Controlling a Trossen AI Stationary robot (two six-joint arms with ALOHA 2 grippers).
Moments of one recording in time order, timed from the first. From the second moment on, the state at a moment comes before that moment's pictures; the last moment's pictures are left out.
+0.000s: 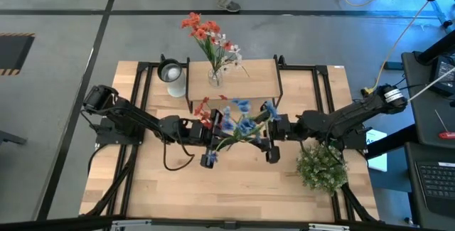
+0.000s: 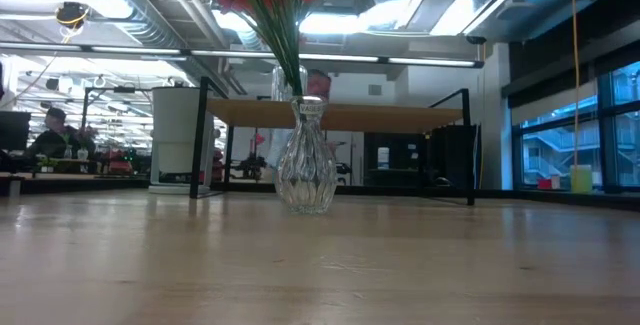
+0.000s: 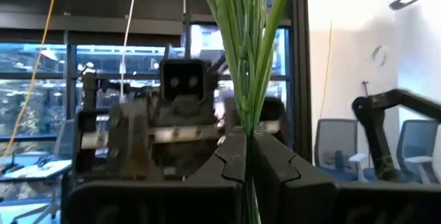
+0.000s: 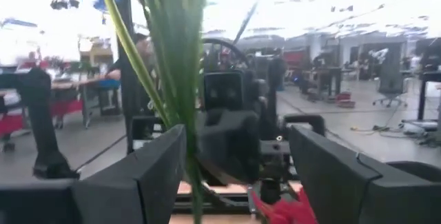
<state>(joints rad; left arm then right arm) -0.29 1.59 0.86 1.19 -0.15 0.06 0.33 1.31 0.83 0.75 0.26 -0.01</state>
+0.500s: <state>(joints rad) -0.29 1.59 0.86 1.15 -0.19 0.06 0.34 1.40 1.15 0.23 0.22 -0.03</state>
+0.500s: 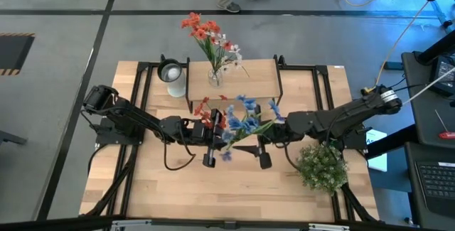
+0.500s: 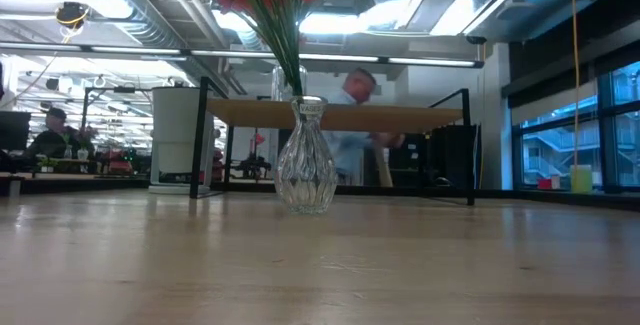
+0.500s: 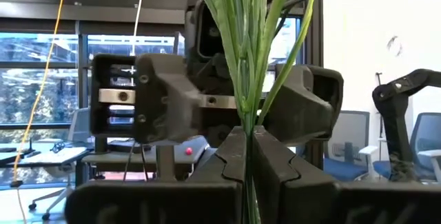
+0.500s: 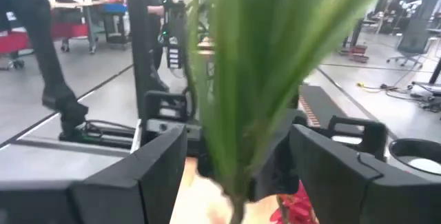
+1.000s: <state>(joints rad) -0.29 1.59 0.86 1.15 -0.19 0.04 0.36 1.38 1.15 0.27 0.21 0.00</state>
